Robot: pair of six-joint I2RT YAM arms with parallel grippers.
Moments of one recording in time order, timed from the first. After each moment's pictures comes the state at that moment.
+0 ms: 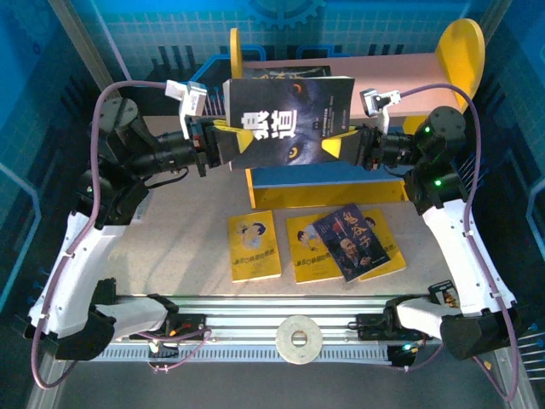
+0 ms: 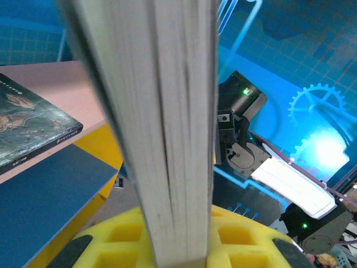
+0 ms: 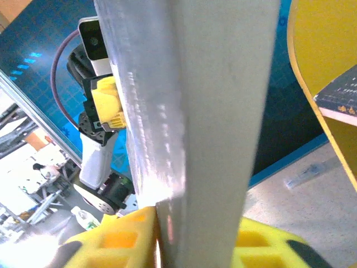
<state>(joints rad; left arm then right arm) -0.43 1.18 1.72 -0.51 0.75 -0.45 0.21 1.18 1.36 0.05 -1.25 0.82</state>
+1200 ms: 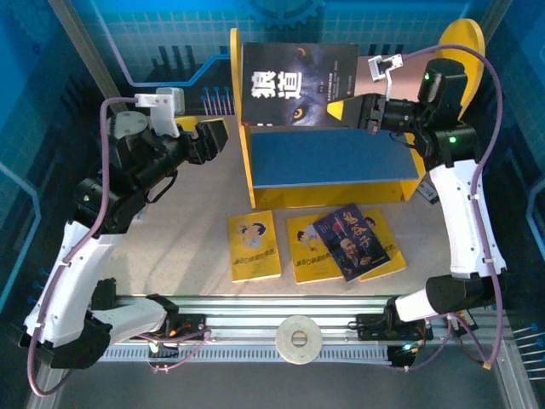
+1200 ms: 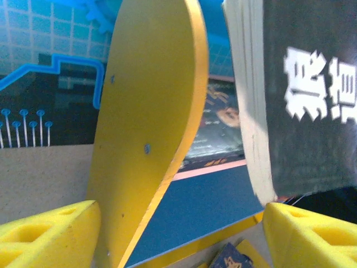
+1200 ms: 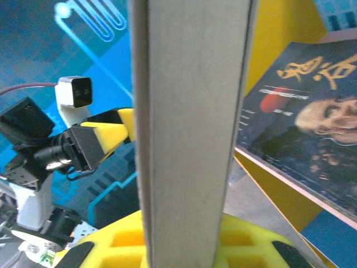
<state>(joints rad) -0.43 1.13 1.65 -0.71 0.02 -0.38 0.13 1.46 1.88 -0.62 -1.12 0.46</state>
